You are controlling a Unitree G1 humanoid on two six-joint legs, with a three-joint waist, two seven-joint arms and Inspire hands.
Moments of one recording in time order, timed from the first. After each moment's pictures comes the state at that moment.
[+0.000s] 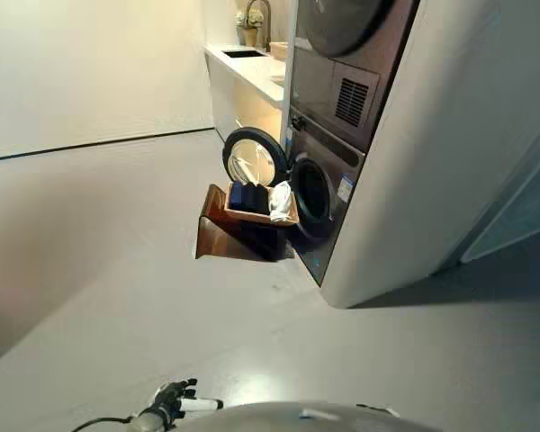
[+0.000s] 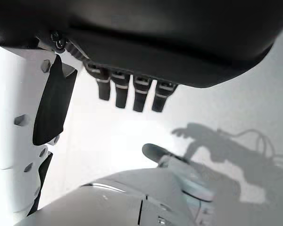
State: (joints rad) left arm 0.01 0.23 -0.36 1.35 -0.14 -0.17 -0.04; right arm 0.06 -0.23 0.24 1.36 0.15 -0.11 0.00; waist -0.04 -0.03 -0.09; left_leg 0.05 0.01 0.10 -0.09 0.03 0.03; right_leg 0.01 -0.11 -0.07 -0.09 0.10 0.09
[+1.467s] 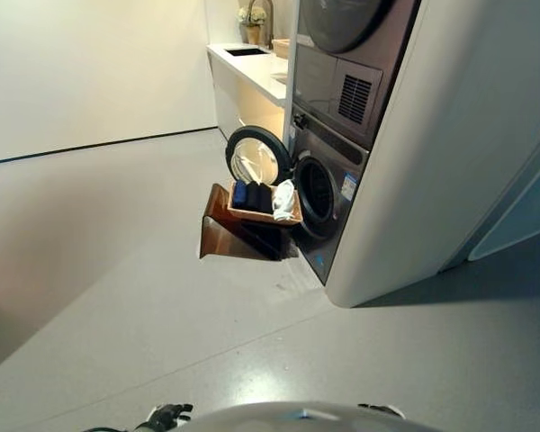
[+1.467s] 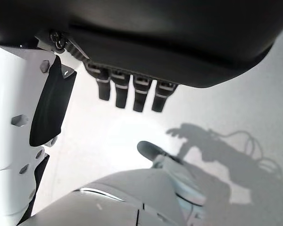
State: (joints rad) left arm 0.01 0.23 -0.36 1.41 -0.07 -0.11 -0.05; right arm 0.01 -0.25 0.21 1.43 0.09 -0.08 0.02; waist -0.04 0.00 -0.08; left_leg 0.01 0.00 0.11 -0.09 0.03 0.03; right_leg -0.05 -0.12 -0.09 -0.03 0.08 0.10
